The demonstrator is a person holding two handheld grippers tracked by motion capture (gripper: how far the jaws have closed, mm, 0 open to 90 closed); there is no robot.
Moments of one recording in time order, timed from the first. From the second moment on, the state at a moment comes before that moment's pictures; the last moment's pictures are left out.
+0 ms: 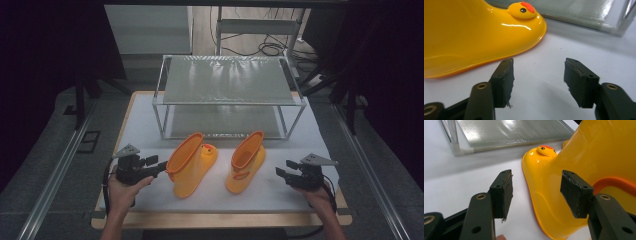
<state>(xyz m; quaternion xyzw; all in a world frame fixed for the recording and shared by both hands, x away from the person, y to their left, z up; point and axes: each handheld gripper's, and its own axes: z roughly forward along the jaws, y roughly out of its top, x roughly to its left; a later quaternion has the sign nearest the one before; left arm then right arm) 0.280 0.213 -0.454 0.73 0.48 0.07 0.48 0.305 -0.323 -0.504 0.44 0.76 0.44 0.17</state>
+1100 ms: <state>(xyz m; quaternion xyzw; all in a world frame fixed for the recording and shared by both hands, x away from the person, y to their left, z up) 0.305 0.191 -0.338 0.79 0.40 -0.02 0.47 0.309 -0.323 -0.507 0.44 0.77 0.42 0.18</state>
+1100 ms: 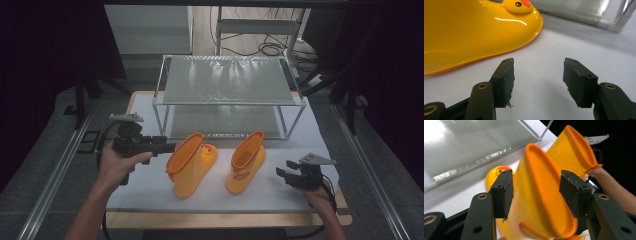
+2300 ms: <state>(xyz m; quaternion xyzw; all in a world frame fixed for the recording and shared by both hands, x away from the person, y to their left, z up) 0.348 0.077 -0.293 0.85 0.33 -0.10 0.41 0.313 -0.321 -0.508 0.44 0.78 0.41 0.18</state>
